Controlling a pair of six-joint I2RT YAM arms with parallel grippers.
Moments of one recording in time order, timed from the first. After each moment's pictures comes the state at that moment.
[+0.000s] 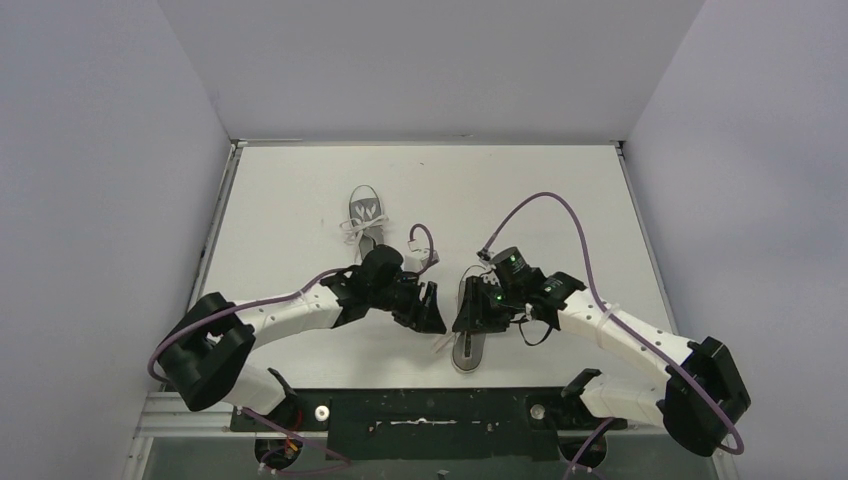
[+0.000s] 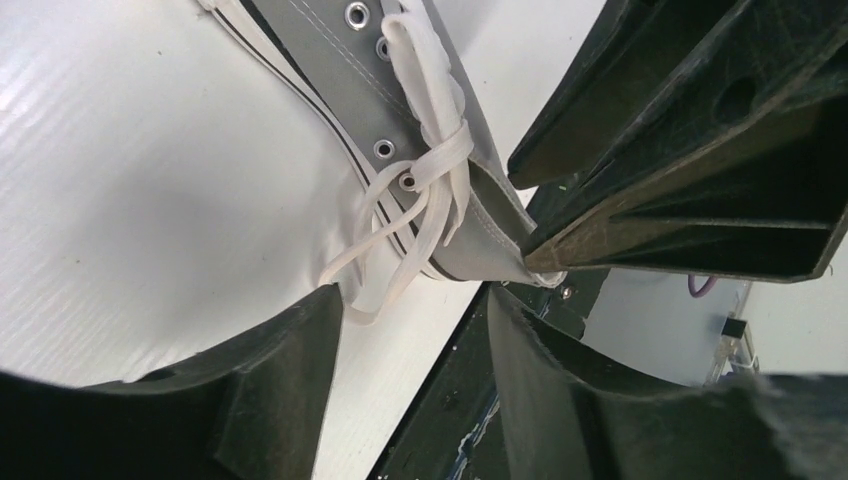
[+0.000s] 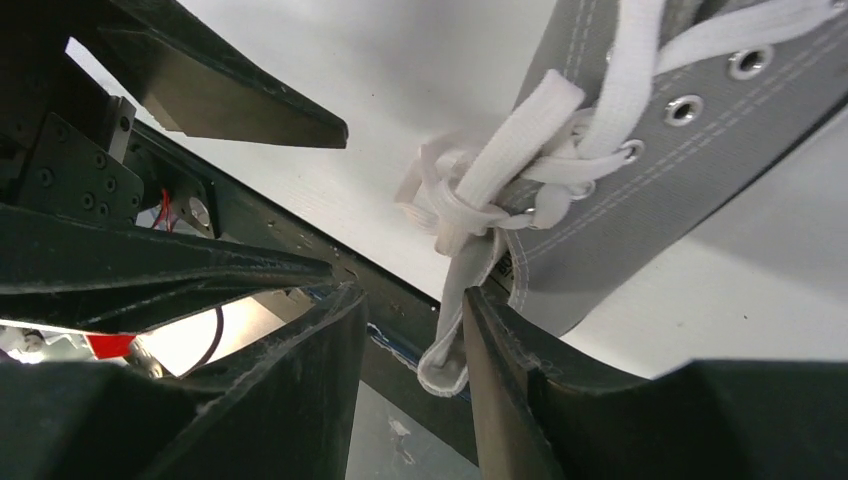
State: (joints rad) left arm -0.83 1.43 0.71 0.01 0.50 -0.54; right arm 0.68 1.14 0.70 -0.55 -0.36 0.73
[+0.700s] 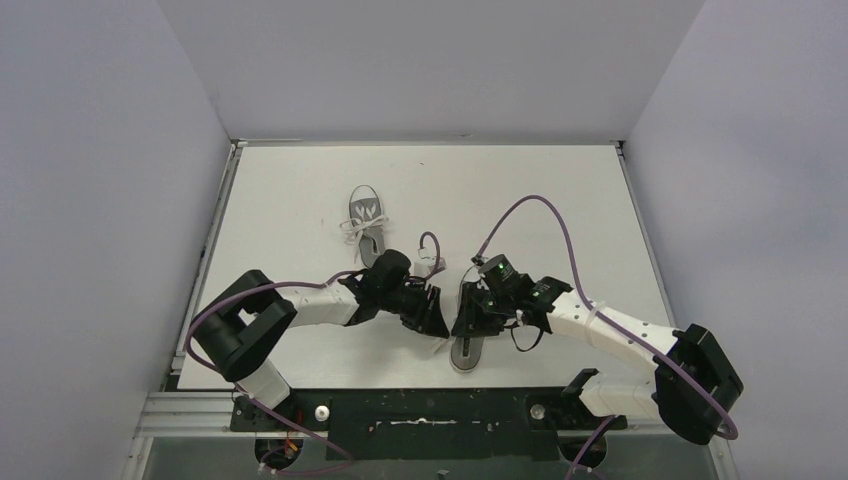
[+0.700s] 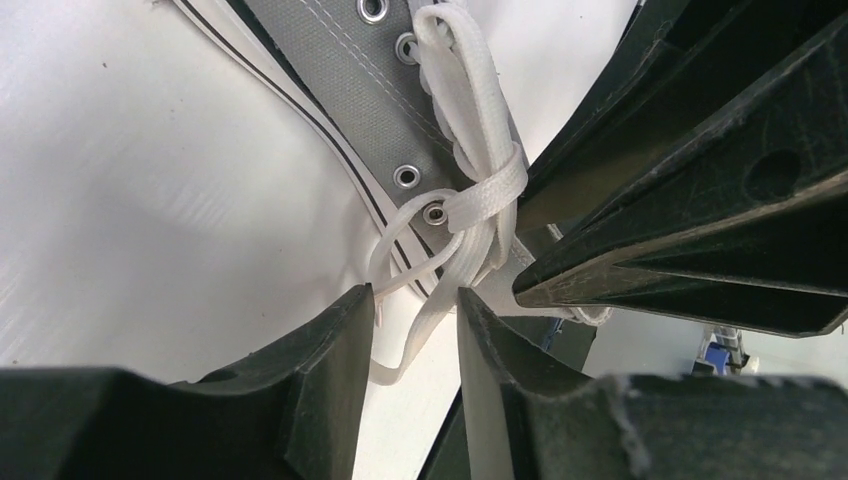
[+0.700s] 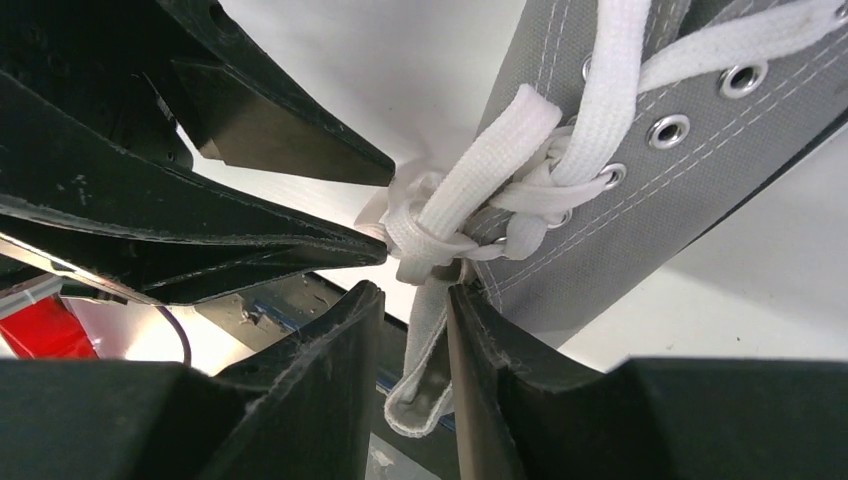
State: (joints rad) left arm -0.82 1.63 0.69 0.22 0.62 -0.54; right arm 0.76 1.21 0.67 -0.48 -0.26 0.77
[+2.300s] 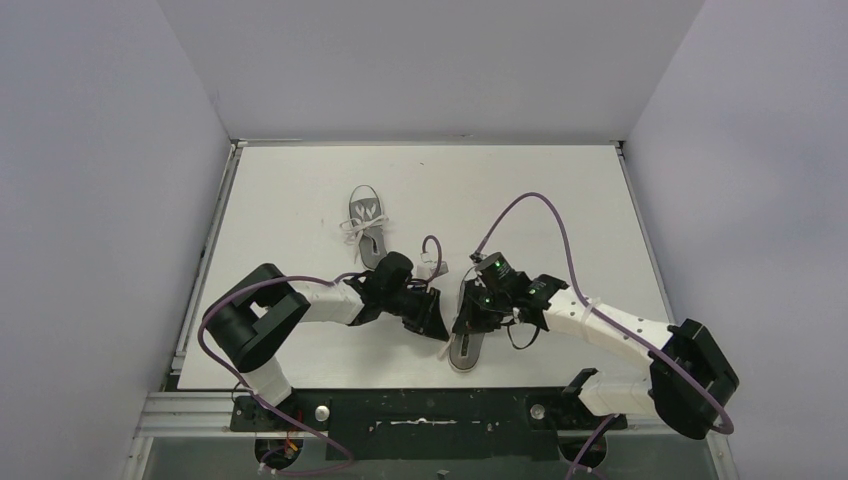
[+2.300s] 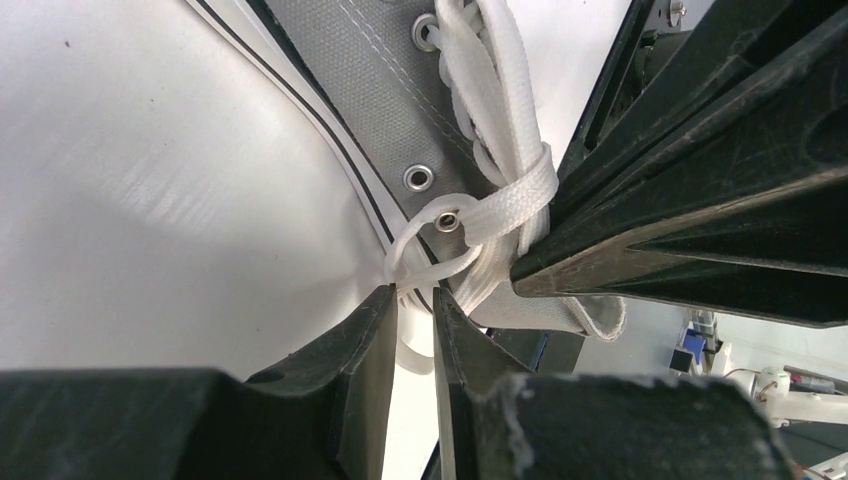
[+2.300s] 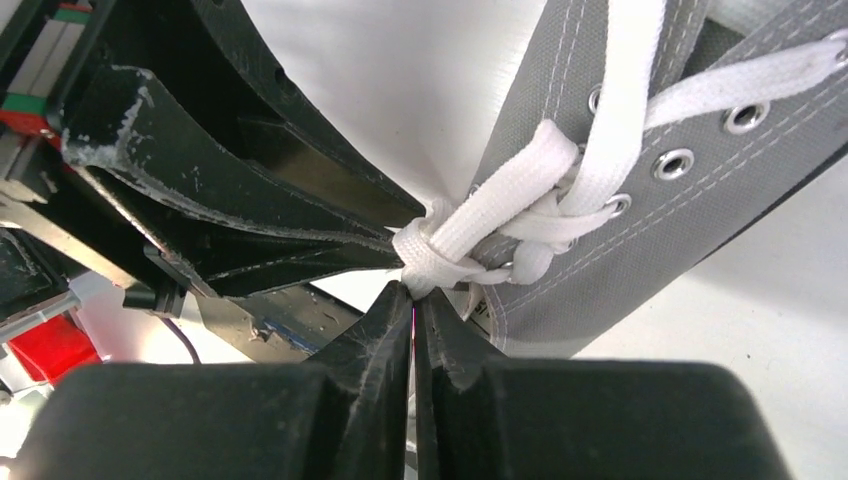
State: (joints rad) left arm -0.82 1.70 0.68 0.28 0.67 -0.57; right arm 0.77 1.25 0.69 -0.44 -0.24 0.80
